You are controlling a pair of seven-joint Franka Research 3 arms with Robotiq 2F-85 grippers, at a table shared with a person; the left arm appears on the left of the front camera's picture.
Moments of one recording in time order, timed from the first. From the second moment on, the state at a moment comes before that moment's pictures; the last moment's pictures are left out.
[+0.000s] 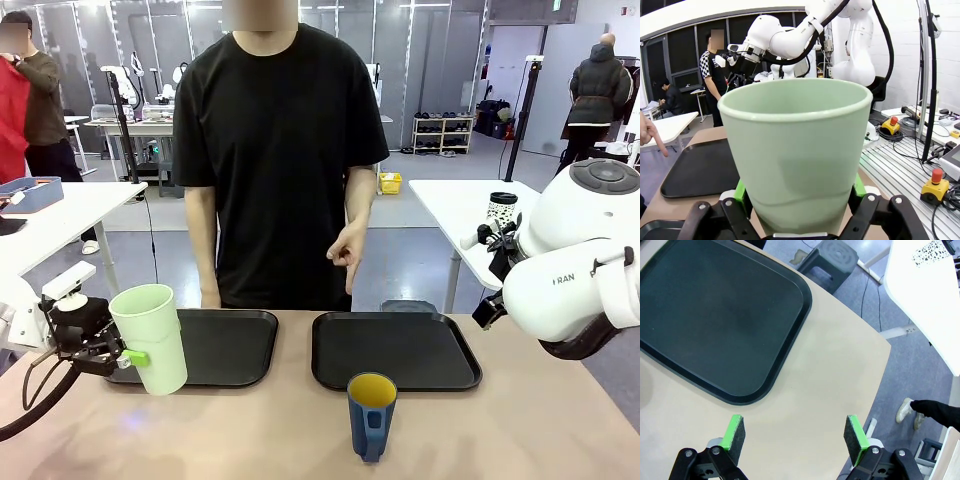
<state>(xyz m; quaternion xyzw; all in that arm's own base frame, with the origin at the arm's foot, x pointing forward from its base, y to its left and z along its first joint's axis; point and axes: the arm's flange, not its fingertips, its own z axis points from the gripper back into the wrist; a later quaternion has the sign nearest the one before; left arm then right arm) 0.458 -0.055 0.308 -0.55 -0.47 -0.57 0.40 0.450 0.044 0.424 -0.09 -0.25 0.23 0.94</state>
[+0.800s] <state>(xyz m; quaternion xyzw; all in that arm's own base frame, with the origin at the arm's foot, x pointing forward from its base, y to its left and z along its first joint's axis) 0.458 -0.060 0.309 -0.55 -0.46 -0.57 0.40 0.450 0.044 0.424 -0.09 -0.25 0.23 0.94</state>
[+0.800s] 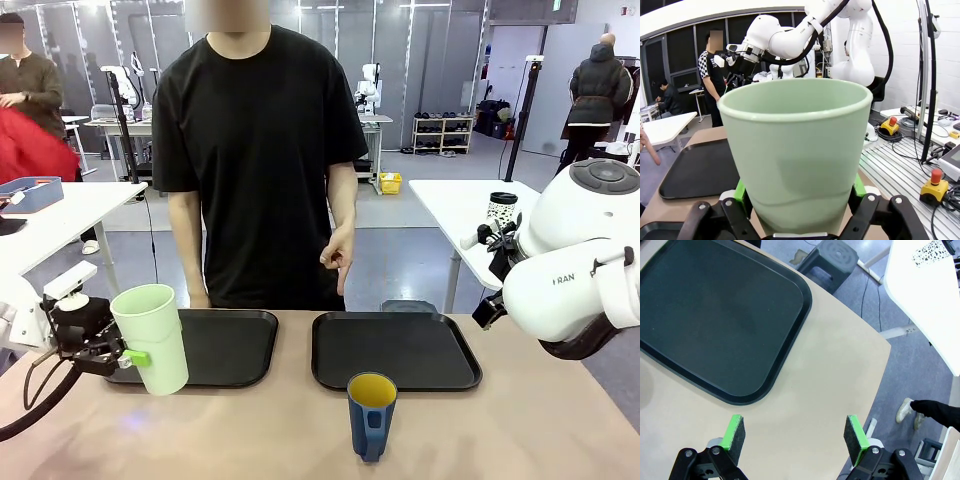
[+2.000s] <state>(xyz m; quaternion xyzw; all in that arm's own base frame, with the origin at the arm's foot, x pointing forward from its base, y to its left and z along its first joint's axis) 0.590 -0.277 0.347 -0.55 -0.45 -0.59 0.38 0.450 0.044 0.424 -0.09 -0.25 0.23 0.94</state>
